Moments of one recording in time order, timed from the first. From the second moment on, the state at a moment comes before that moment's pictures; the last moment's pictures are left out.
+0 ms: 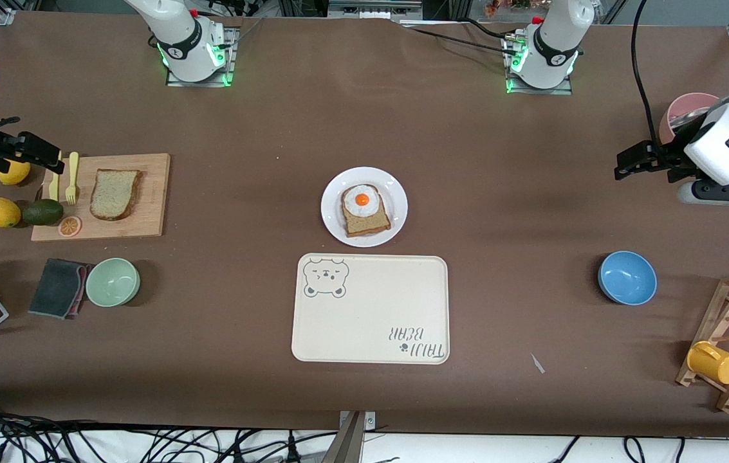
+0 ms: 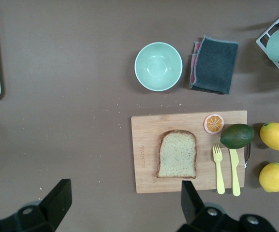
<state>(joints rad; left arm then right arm) -0.12 0.10 0.08 -1.55 -0.06 1.54 -0.04 0.02 0.02 -0.08 -1.68 -0.01 1.67 -0.05</state>
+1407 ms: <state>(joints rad) -0.12 0.10 0.08 -1.55 -0.06 1.54 -0.04 0.09 0.17 -0.07 -2.03 -0.36 1.96 0.19</state>
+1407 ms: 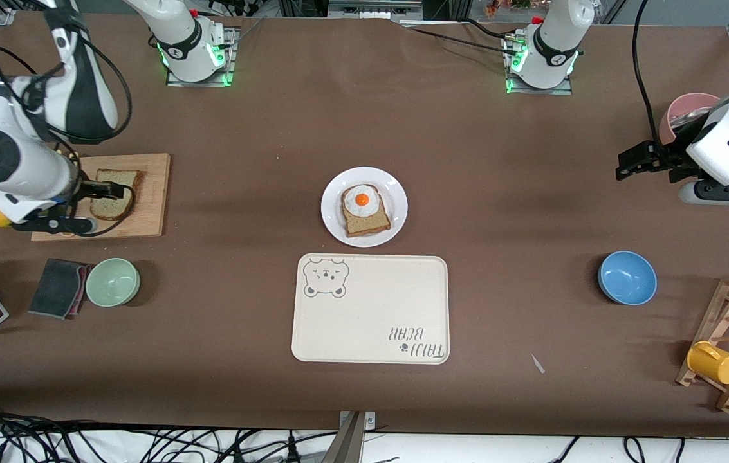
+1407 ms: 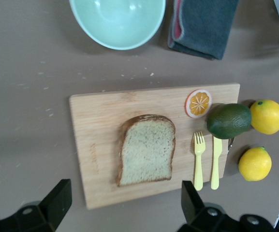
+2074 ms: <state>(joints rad) -0.12 0.10 0.08 -1.55 -0.06 1.54 -0.04 0.10 0.24 -0.09 -2.31 -0.54 2.36 0.43</state>
